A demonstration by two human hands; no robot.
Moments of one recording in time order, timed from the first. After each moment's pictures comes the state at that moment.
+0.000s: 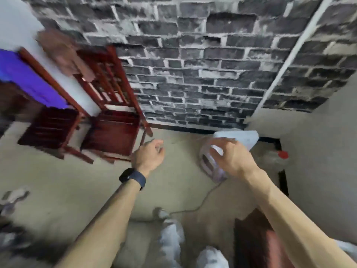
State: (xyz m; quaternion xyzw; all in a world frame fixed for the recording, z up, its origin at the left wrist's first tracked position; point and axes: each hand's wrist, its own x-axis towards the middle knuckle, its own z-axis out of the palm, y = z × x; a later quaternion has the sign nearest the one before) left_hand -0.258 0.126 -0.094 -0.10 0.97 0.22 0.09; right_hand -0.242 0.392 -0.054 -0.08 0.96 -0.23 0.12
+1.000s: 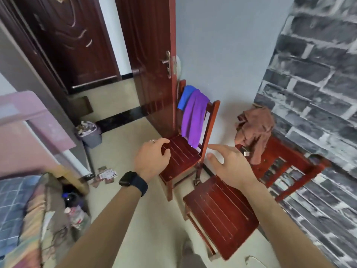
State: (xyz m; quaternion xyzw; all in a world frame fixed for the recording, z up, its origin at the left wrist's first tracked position) left_hand -0.344 -0.500 0.023 -0.37 0.90 0.19 -0.14; right_hand -0.499 -0.303 0.032 -0.44 0.85 -0.29 0.07
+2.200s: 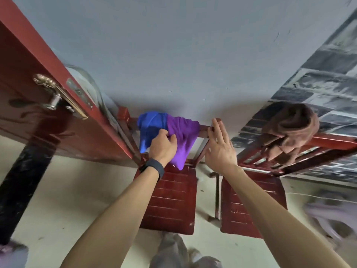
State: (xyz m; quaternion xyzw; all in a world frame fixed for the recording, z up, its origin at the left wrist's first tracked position) left_hand -0.815 -0.869 -0.112 -0.18 0.89 0.41 0.10; right_hand -0.795 -0.670 -0.133 -0.05 0.99 -0.10 0.02
